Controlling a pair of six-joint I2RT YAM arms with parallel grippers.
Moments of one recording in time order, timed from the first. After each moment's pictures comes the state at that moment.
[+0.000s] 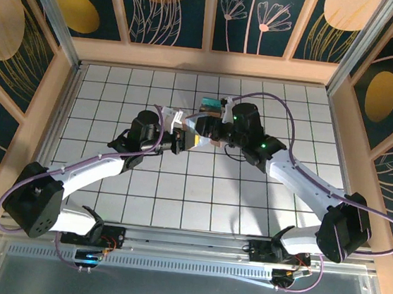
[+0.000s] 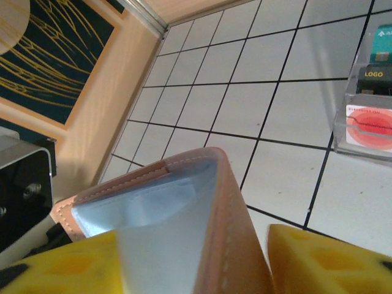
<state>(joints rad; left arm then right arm) -0.61 1.35 0.76 0.25 0.50 -0.58 0.68 1.36 1.05 -0.14 -0.23 0.63</state>
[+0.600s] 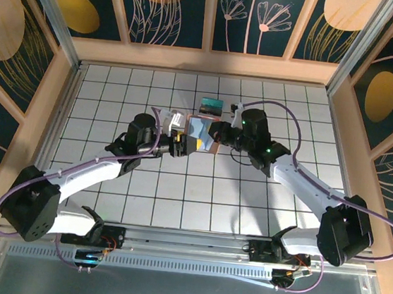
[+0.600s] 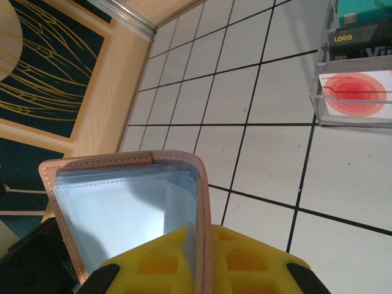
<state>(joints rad) -0.61 1.30 0.71 0.31 0.54 -0.62 0.59 1.33 0.92 -0.04 -0.33 0.74</state>
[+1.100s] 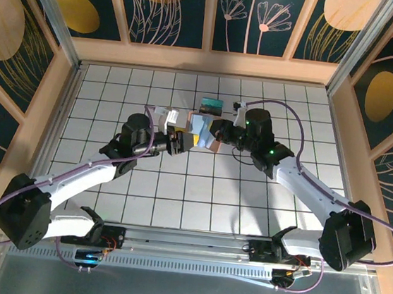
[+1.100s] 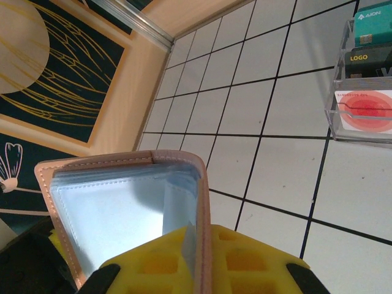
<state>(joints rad) -0.61 1.23 0.70 0.32 0.49 -0.62 0.59 1.29 0.91 -0.02 -0.34 0.74</state>
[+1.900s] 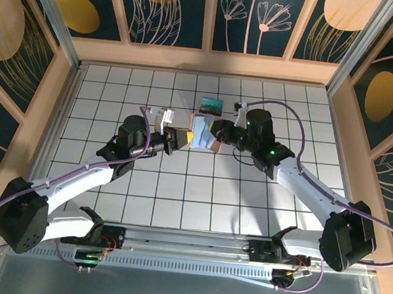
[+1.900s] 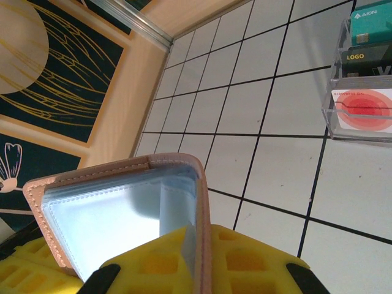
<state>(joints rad) -0.60 1.21 0.67 0.33 0.46 -0.65 0.58 1.29 0.90 -0.01 -0.35 0.74</state>
